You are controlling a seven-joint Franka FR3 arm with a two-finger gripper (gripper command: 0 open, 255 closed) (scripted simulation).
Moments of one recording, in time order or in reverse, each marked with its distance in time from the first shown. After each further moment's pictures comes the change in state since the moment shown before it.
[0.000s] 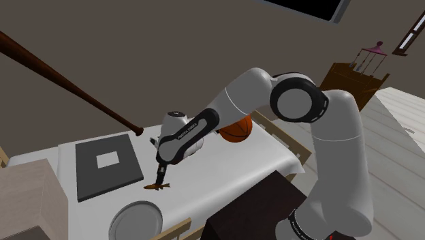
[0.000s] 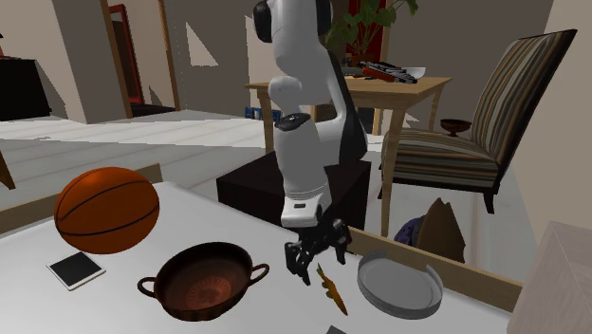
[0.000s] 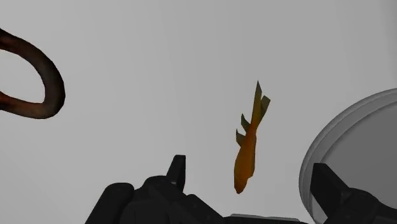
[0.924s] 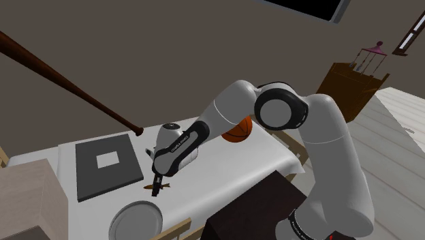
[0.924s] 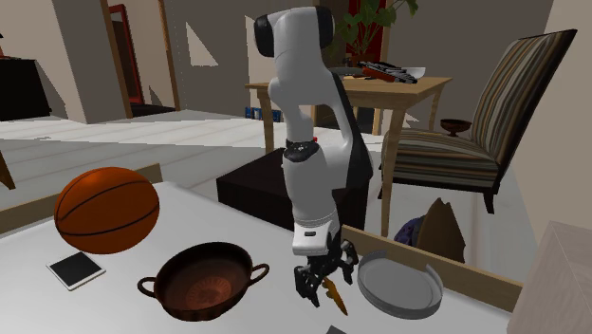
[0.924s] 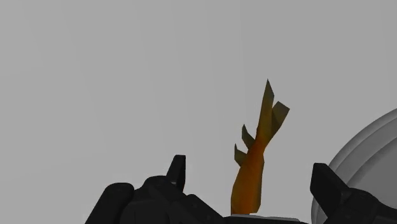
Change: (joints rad) arm 0.031 0.141 0.000 0.074 -0.011 0.062 -0.007
